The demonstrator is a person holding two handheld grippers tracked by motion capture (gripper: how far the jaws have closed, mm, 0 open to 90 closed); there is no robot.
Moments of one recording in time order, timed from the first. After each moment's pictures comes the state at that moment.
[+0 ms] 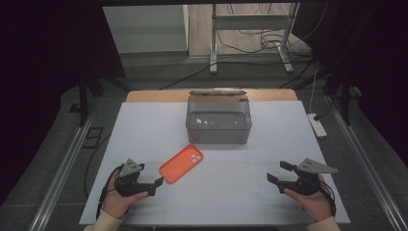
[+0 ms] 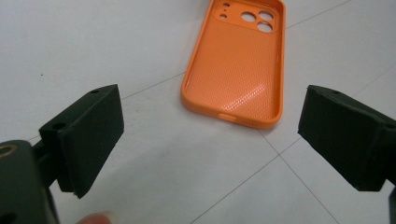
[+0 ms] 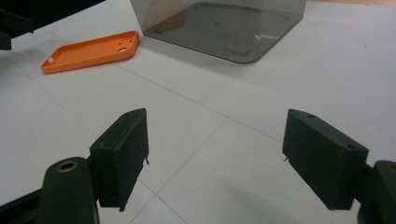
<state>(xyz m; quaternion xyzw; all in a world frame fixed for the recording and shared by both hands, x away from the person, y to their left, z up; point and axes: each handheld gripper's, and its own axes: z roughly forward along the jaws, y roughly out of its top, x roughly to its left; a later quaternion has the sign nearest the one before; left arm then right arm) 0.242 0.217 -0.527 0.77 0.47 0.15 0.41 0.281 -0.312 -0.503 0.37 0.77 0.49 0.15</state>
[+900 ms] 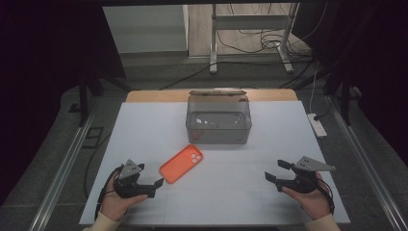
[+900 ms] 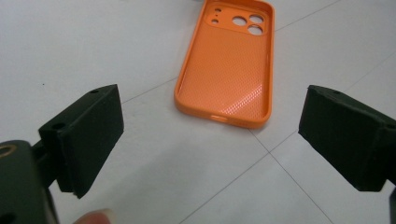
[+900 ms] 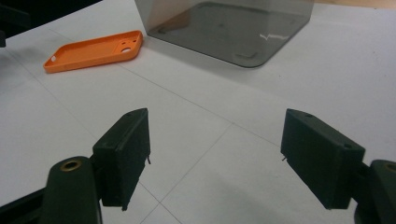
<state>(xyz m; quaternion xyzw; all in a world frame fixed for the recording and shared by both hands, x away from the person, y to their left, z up) 0.237 0.215 -0.521 0.78 0.45 0.16 0.41 0.285 -0.305 -0.499 0.36 0.78 0.49 0.15</state>
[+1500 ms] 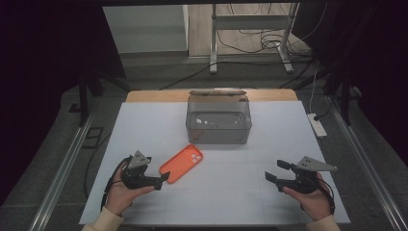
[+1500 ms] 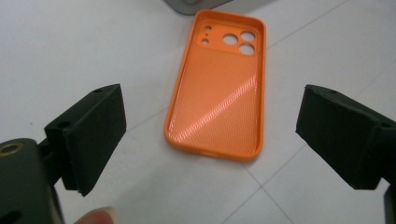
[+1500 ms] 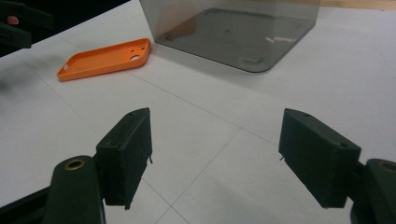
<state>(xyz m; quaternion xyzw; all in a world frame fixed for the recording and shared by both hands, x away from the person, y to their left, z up) 0.260 0.195 -0.500 0.80 0.44 0.16 0.39 0.282 -0.306 -0.495 0.36 0.77 0.50 0.14</state>
